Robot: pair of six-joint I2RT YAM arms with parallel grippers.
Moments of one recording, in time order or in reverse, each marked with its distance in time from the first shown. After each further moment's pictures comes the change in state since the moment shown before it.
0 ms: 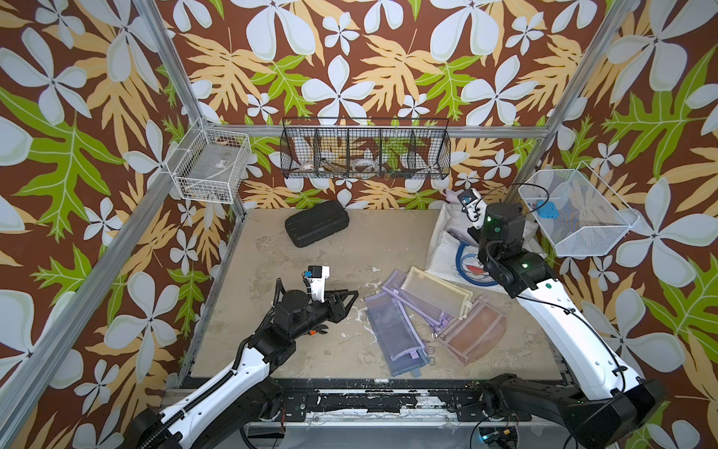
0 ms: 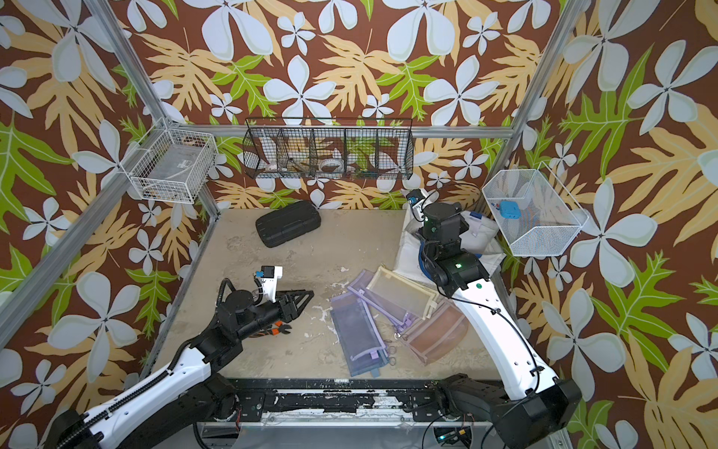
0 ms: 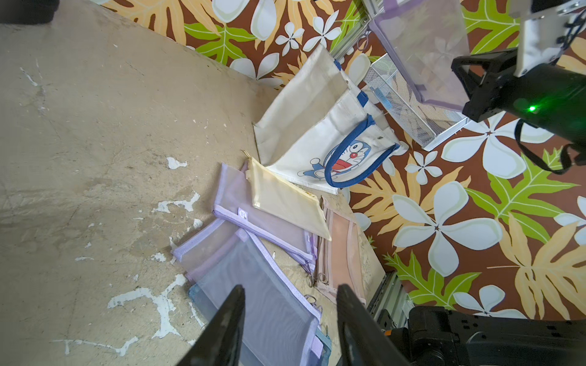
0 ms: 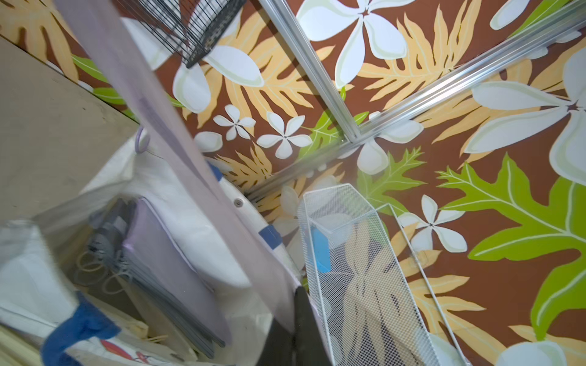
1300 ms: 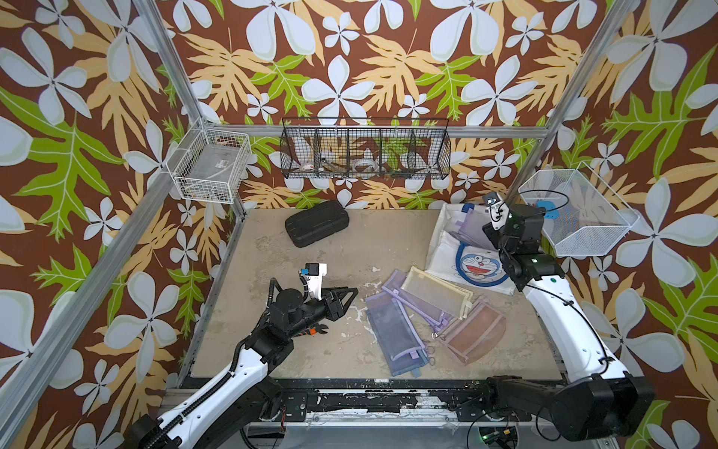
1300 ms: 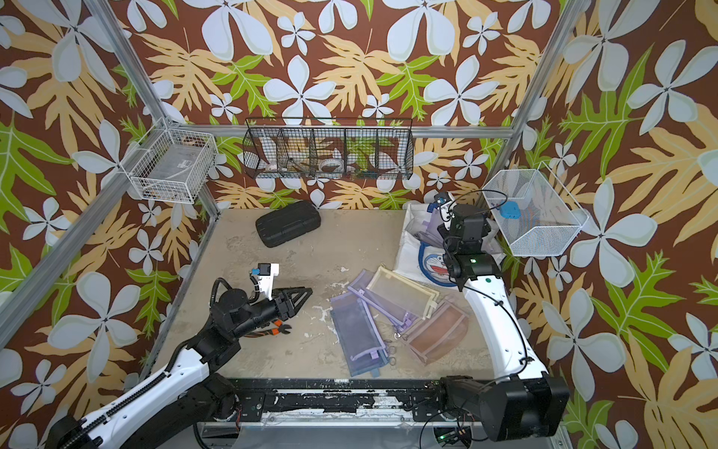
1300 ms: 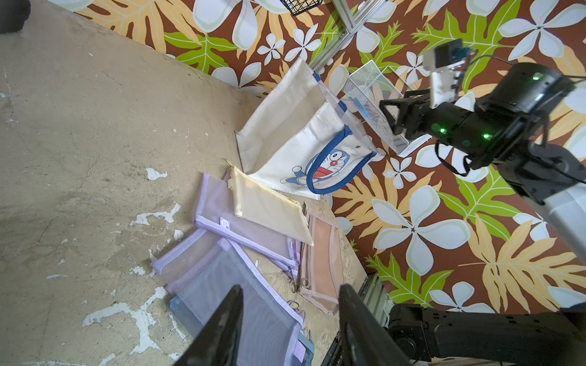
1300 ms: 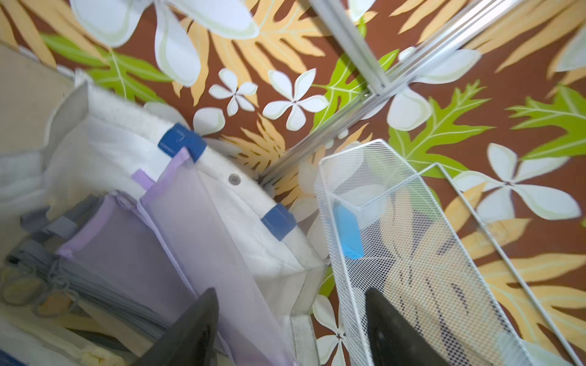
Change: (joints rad) left arm 0.035 -0.013 0.022 0.012 0.060 -0.019; right arm -0.244 -0.004 -0.056 0.015 -0.260 0.182
